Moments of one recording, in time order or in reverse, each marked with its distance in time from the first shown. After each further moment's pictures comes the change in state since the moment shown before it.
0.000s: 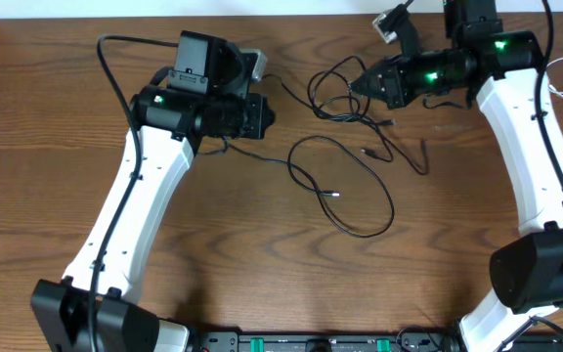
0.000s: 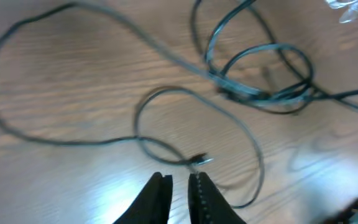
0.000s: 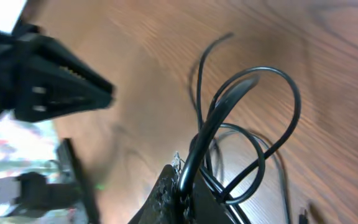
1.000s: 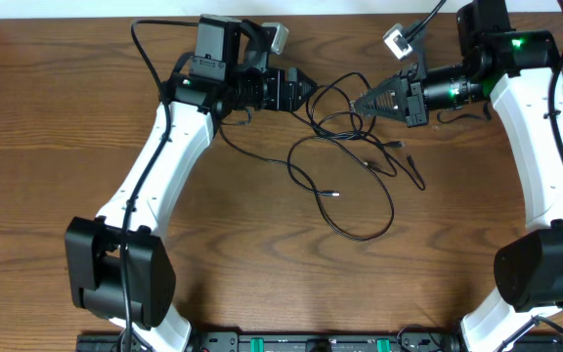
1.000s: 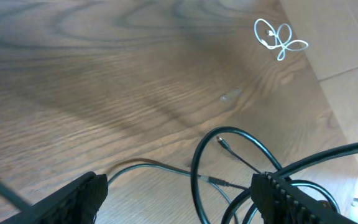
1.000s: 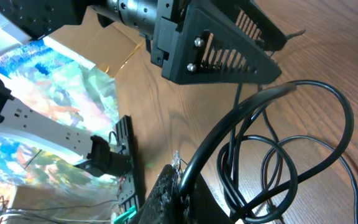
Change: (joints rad) left arm -0.004 0.191 0.002 0.386 0.214 -0.054; right arm -0.051 0.000 -0.003 -0.267 -0.298 -0.326
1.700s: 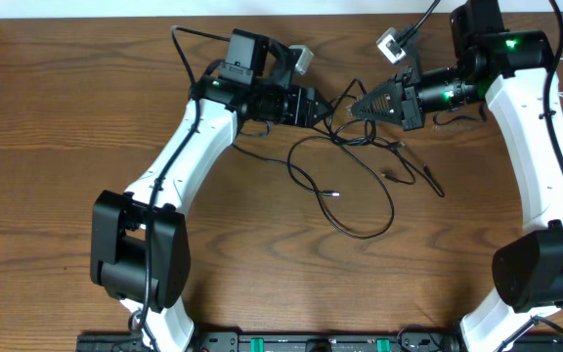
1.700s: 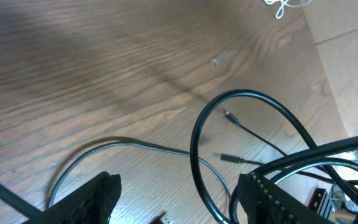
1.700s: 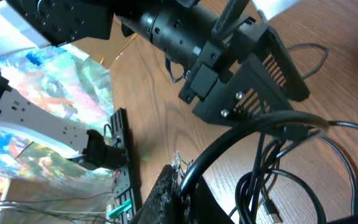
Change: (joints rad) left arm -0.073 0.100 0.000 -0.033 0.042 0.018; right arm 0.021 0.000 0.000 -0.011 0.039 -0.020
